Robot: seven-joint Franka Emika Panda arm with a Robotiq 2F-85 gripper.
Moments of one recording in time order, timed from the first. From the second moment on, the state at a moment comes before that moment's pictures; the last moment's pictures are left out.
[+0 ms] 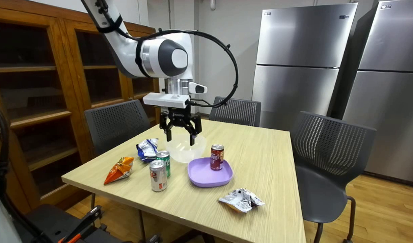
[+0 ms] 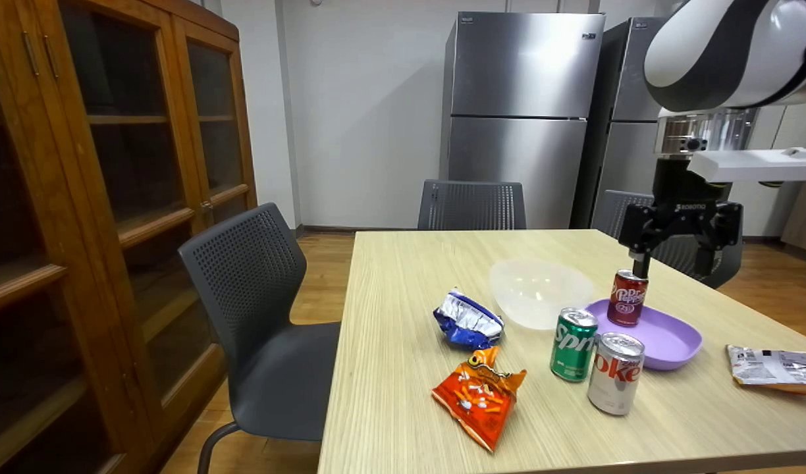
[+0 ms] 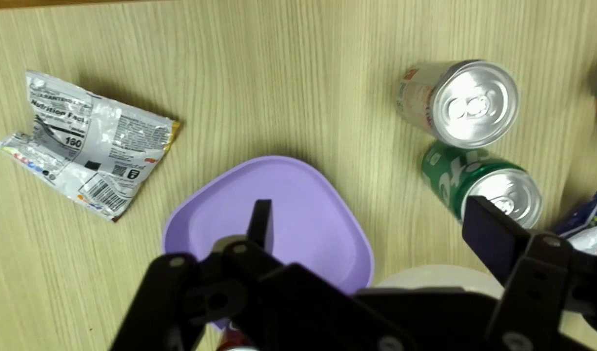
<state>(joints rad) -0.01 0.06 -0.05 -2.44 -0.09 2.44 -0.06</state>
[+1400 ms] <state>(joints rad) 0.07 0.03 0.07 -2.64 -0.32 2.73 0.21</state>
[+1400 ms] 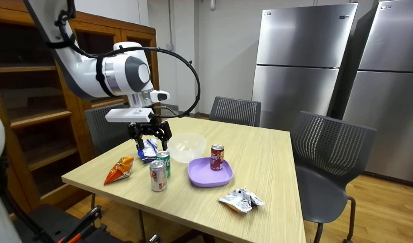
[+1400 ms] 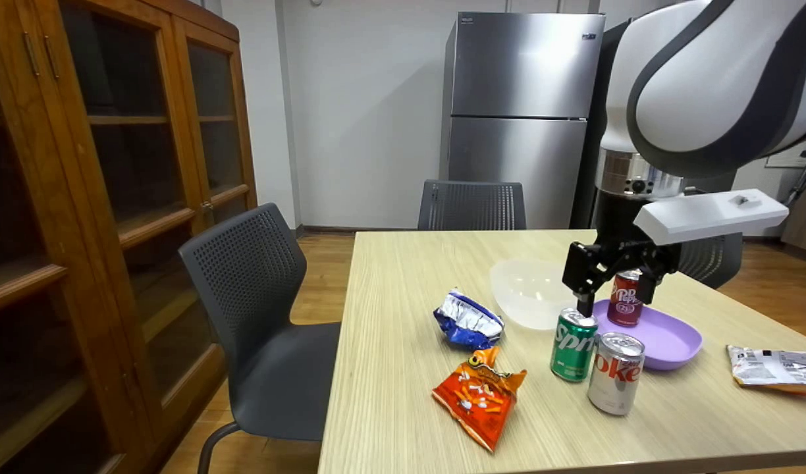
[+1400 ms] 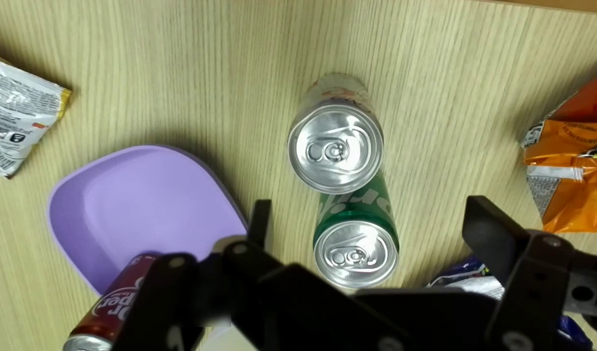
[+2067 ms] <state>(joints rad) 0.12 0.20 0.02 -2.53 -0.41 2.75 0.35</state>
